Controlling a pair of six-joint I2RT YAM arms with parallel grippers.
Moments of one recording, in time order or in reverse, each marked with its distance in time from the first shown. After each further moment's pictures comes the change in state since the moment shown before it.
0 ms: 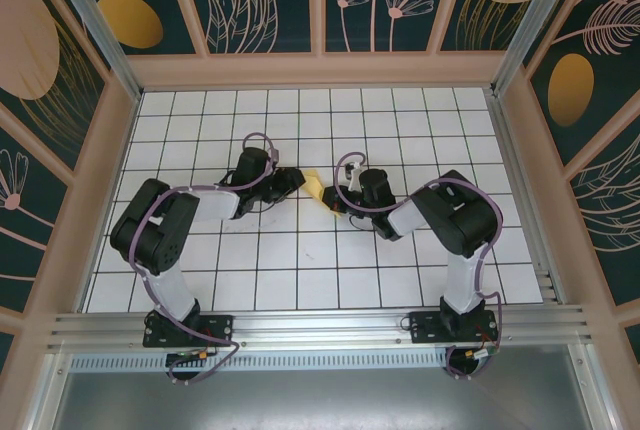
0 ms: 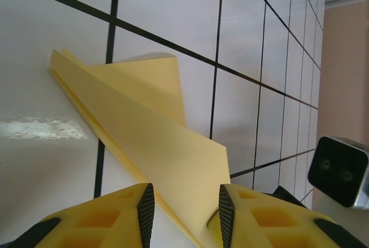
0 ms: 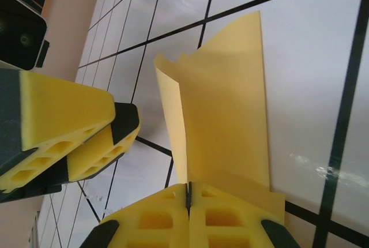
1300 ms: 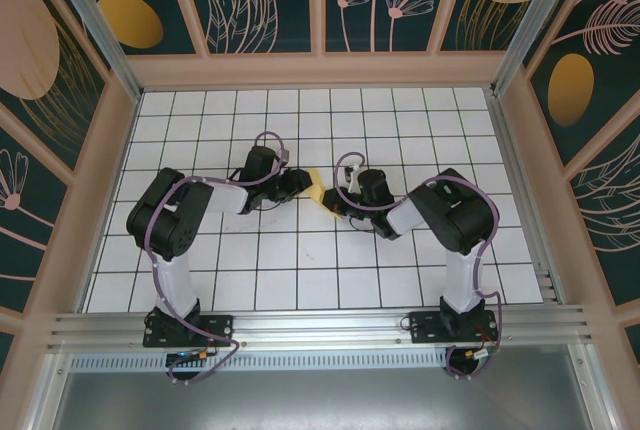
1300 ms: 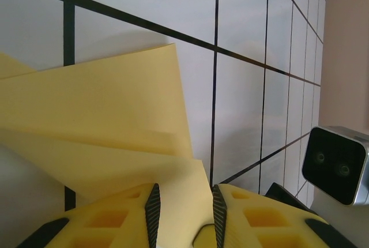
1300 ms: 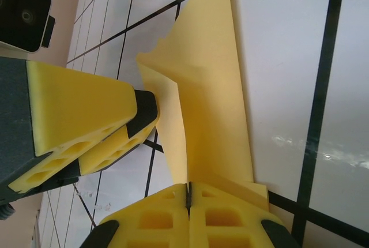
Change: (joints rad) left arm -0.008 0.123 0.071 0.025 0.086 0.046; right arm -0.005 0.027 0.015 -0.044 -0.017 0.024
